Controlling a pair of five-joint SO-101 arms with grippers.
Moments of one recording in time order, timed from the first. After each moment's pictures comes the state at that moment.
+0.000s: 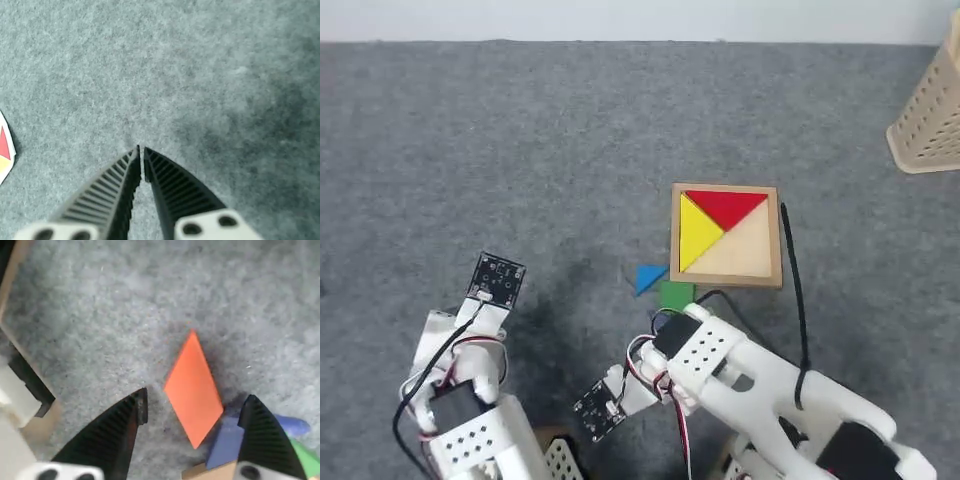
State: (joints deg) left arm -33.2 -98.2 97.1 65.4 -38.4; right arm -53.8 -24.4 58.5 66.4 75.0
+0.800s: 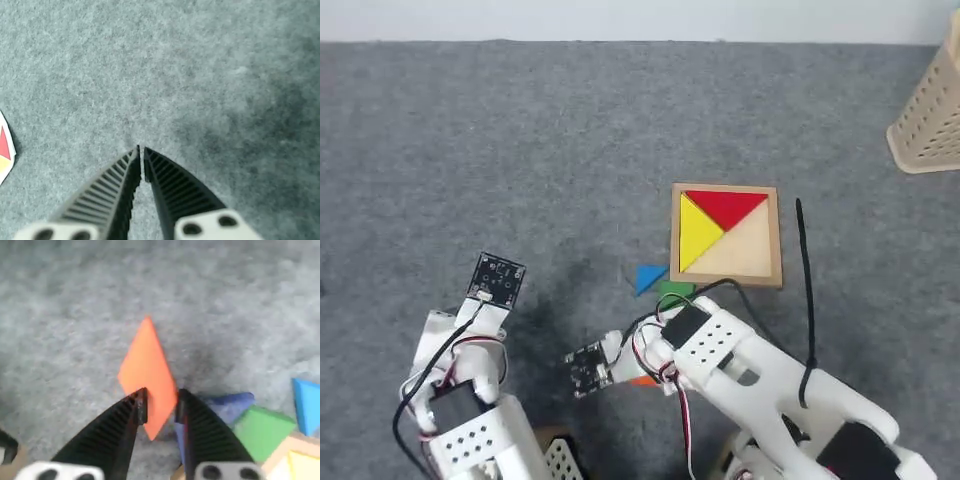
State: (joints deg) left arm -33.2 -98.2 97.1 65.4 -38.4; right arm -50.0 -24.4 58.5 56.4 61.5
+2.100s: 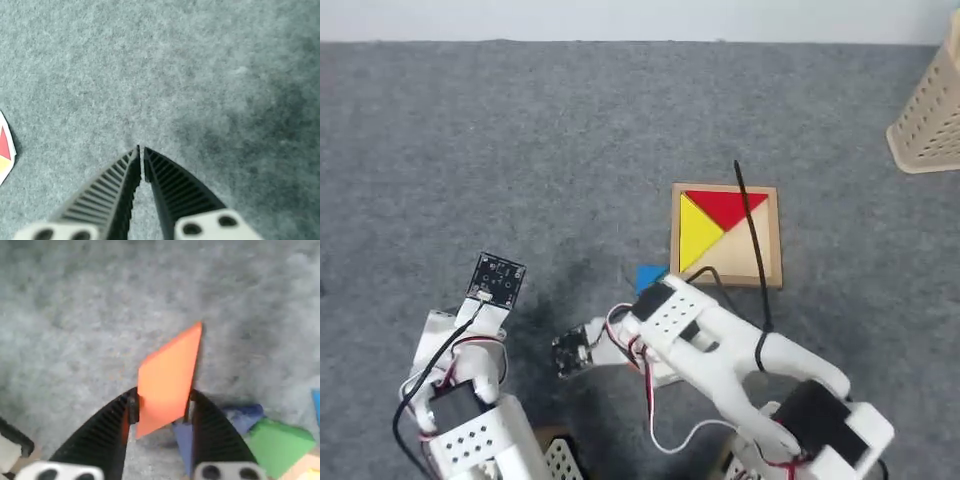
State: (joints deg) left arm -33.2 -98.2 97.1 65.4 -38.4; right arm -50.1 -7.1 45.2 62.5 57.5
